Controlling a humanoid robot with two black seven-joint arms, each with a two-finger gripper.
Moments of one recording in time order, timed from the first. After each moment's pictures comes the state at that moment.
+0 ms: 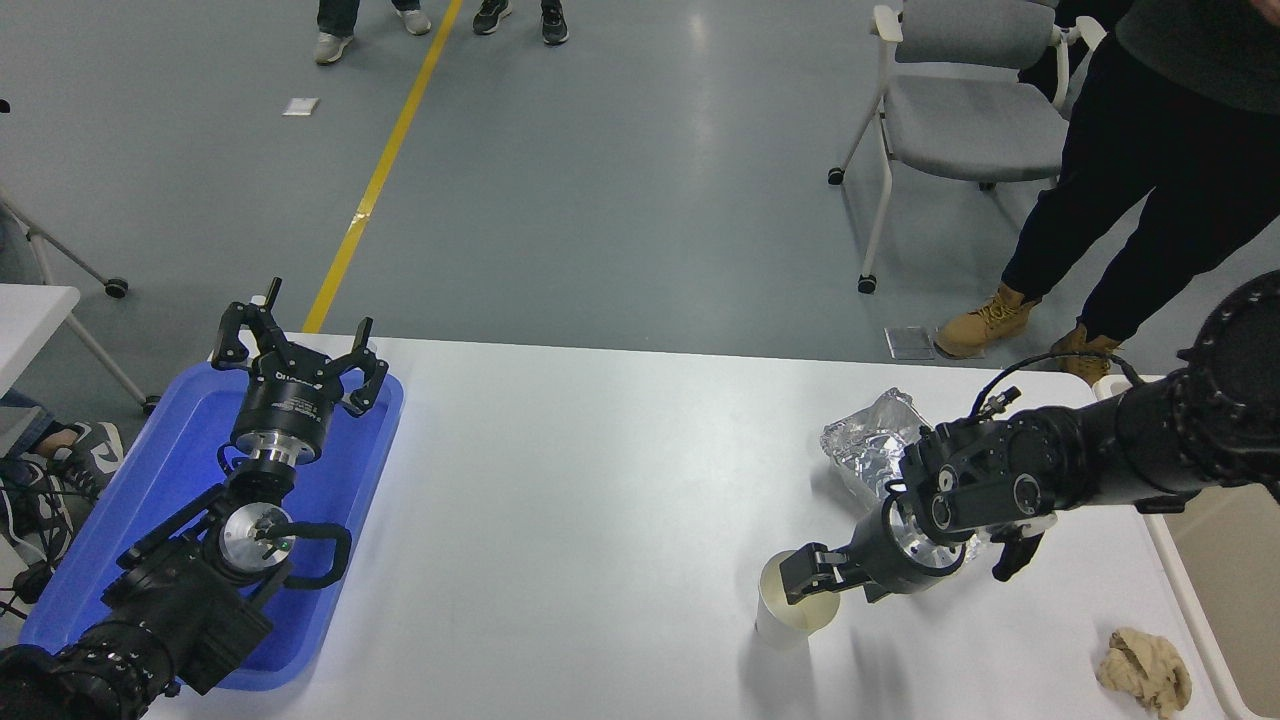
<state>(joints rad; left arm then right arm) -0.62 0.18 -0.87 -0.41 -0.09 -0.58 -0.50 1.45 -0.13 -1.11 1.20 -0.30 0.23 0.11</state>
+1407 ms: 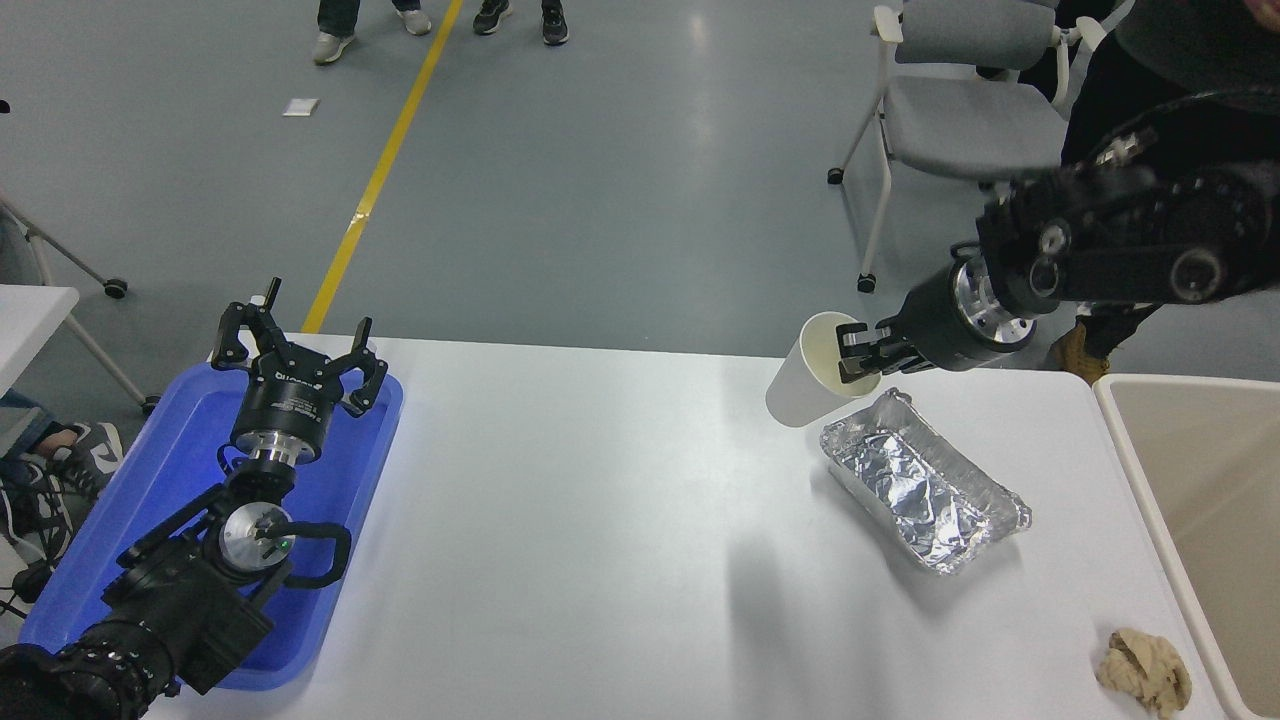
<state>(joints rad) -0.62 0.18 -0.87 -0.41 -0.09 -0.58 -0.50 2.02 -0.41 -1.06 1.28 -0.32 0.45 0.13</state>
